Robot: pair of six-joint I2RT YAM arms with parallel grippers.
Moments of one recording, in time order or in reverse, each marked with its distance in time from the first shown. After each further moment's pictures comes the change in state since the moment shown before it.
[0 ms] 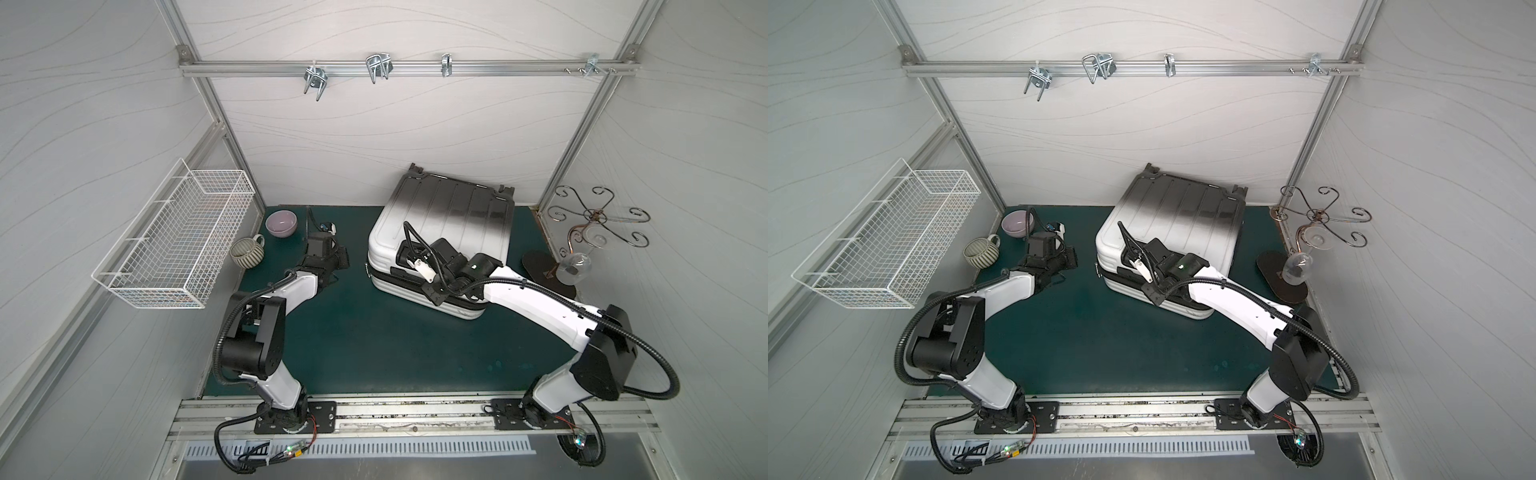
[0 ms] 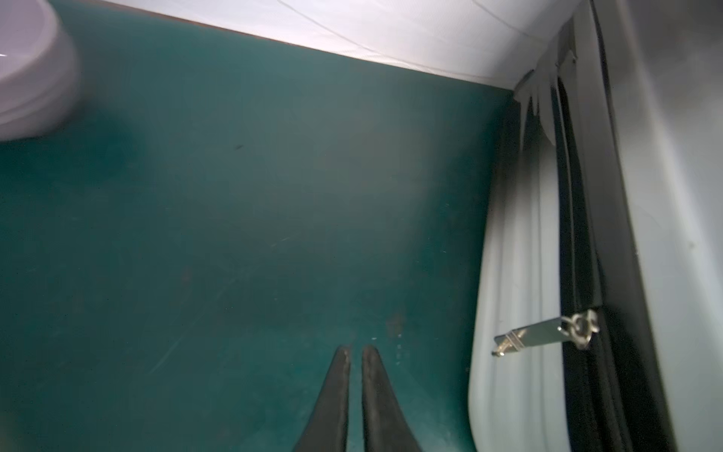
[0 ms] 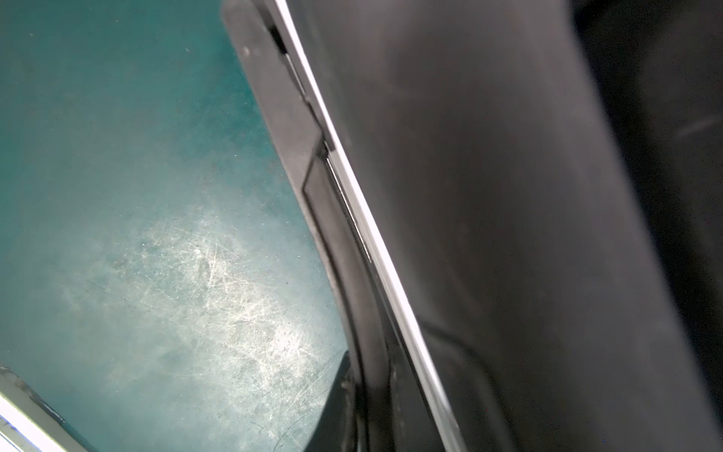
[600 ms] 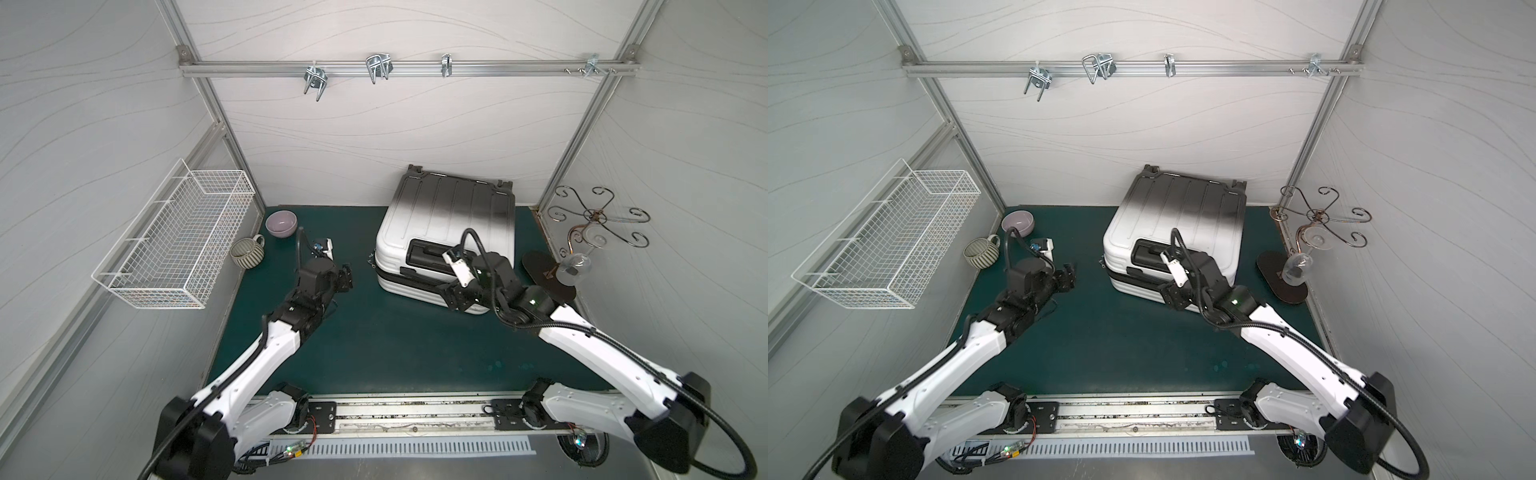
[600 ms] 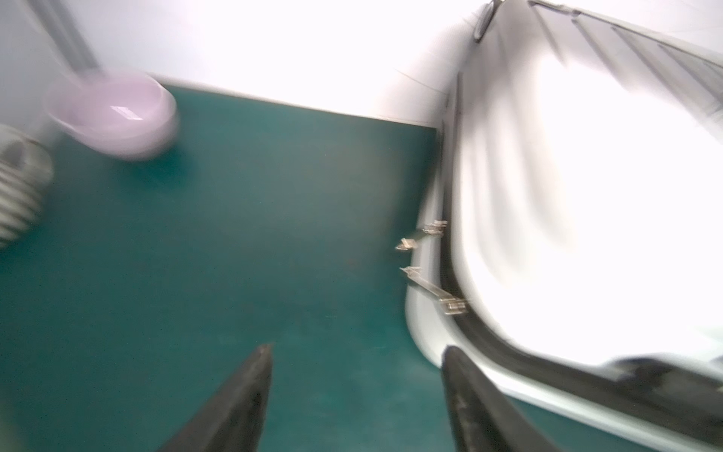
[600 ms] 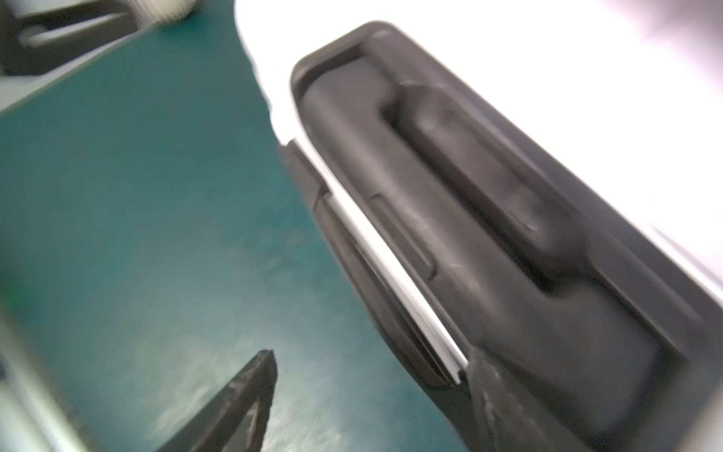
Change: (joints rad) left arm -0.205 -0.708 -0.307 -0.195 -0.380 -0.048; right arm -0.168 -0.489 -0.441 0.408 -0.043 0.067
